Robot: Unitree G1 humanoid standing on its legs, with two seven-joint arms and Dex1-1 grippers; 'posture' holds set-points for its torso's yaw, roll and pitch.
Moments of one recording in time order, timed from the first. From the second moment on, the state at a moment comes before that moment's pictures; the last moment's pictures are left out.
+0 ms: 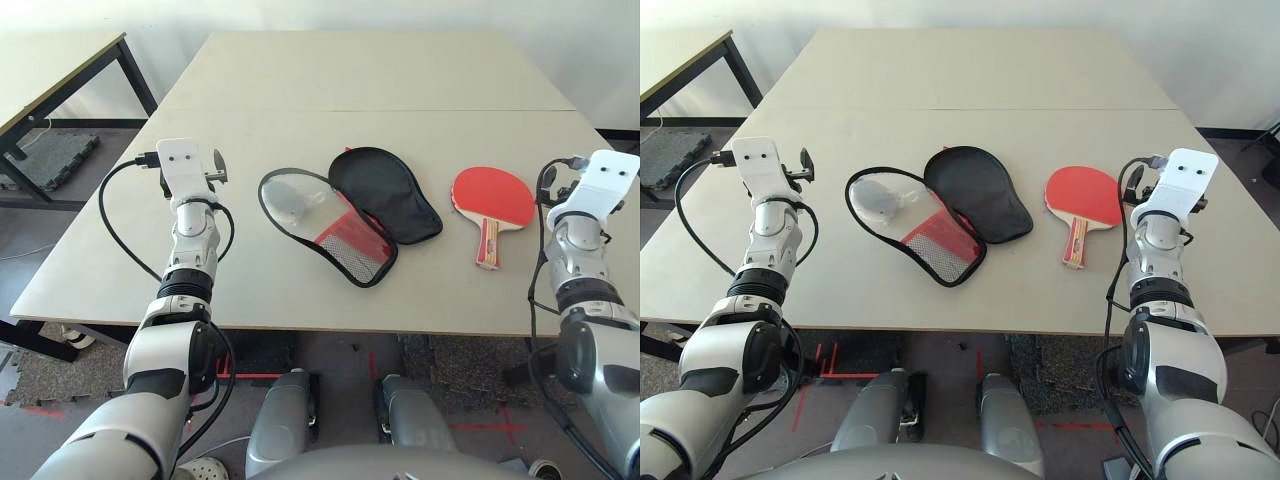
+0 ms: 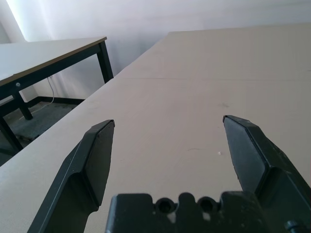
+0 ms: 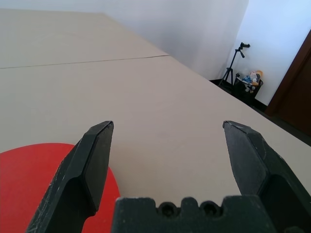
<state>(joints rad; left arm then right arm) -0.73 0.30 0.23 0.92 -0.06 -0.28 0.13 -0.70 -0.49 -0.33 1.08 0.12 -0.29 -0.13</state>
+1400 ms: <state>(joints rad) -0.79 0.43 0.07 0.59 -0.26 0.10 -0.96 -0.58 -0.31 -0.36 -0.04 0.21 1.27 -0.14</state>
